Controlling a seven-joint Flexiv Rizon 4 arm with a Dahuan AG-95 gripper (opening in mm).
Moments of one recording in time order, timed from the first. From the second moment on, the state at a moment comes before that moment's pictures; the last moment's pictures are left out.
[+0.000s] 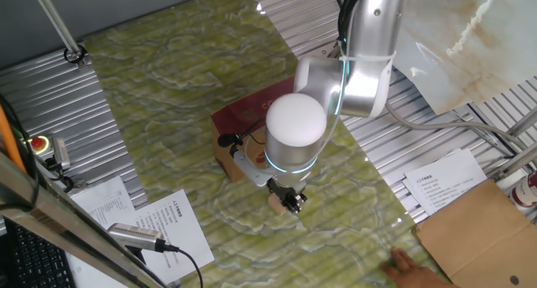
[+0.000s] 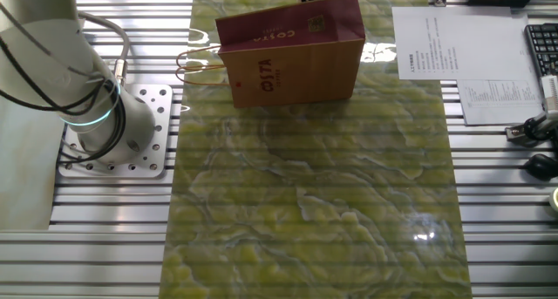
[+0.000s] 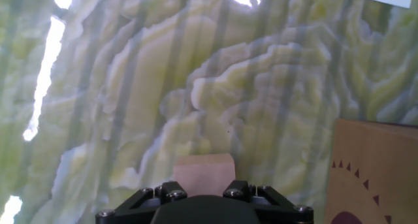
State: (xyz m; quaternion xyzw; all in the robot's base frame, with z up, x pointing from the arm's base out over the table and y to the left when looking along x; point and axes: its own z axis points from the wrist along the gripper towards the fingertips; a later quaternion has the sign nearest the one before) arm 0.425 0.297 0.042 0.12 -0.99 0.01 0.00
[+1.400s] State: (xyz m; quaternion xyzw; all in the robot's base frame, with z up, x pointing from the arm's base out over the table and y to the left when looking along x) arm 0.422 0.291 0.071 0.13 -0.99 0.01 -0.01
